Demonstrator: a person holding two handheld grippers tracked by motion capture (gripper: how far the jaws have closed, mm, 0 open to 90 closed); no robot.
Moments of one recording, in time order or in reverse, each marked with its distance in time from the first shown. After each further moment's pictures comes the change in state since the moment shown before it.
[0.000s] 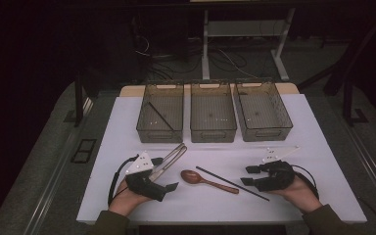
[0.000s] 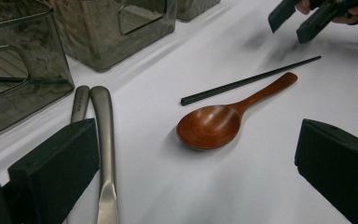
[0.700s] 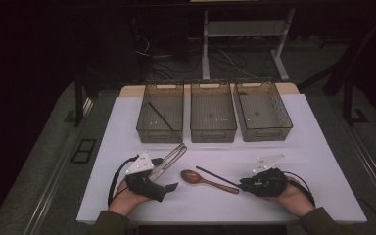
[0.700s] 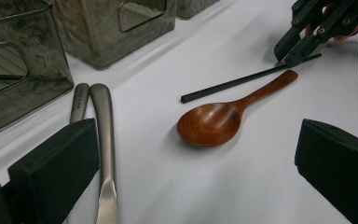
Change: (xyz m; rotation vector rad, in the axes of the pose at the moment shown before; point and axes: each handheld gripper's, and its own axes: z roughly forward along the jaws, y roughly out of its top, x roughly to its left) left arm 0.000 -0.001 0.000 0.008 0.000 0.000; right arm 0.010 -0.011 0.023 0.114 0.001 -0.083
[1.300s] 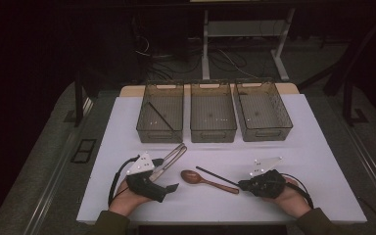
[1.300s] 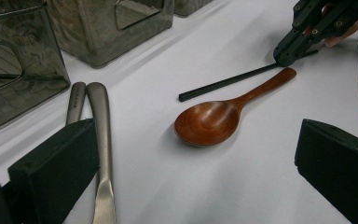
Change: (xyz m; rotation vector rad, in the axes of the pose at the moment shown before) left arm -0.001 0.000 0.001 0.005 -0.007 0.002; right arm 0.005 0.000 0.004 0.010 -0.034 -0.046
